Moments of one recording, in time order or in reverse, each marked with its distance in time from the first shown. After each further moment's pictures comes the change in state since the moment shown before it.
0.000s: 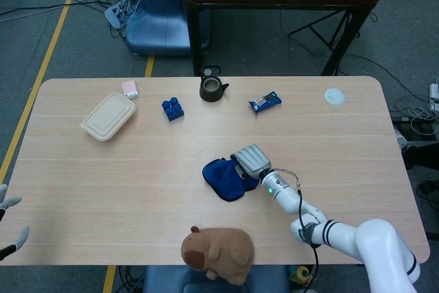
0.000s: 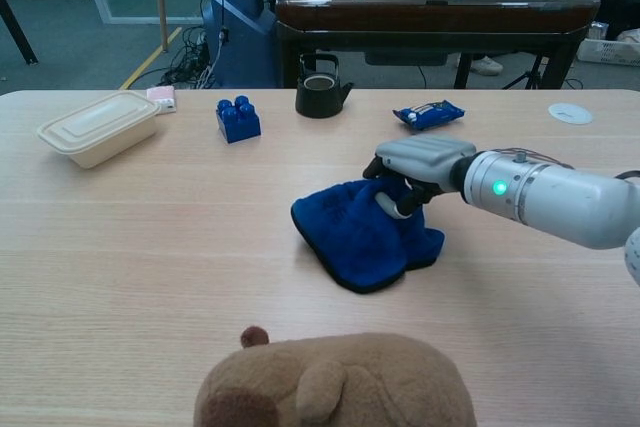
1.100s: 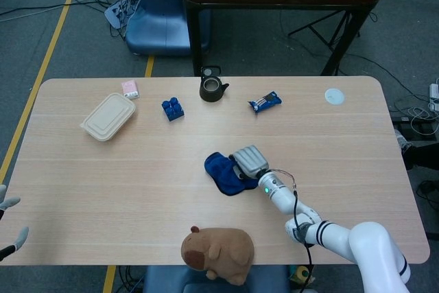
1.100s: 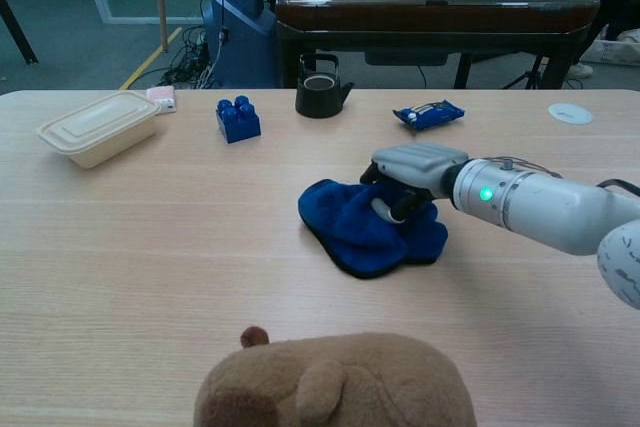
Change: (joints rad) left arm 0.005 -0.001 -0.001 0.002 0.007 0.008 -0.002; right arm 0.001 -0.044 0.031 0.010 -0.011 -0.037 0.013
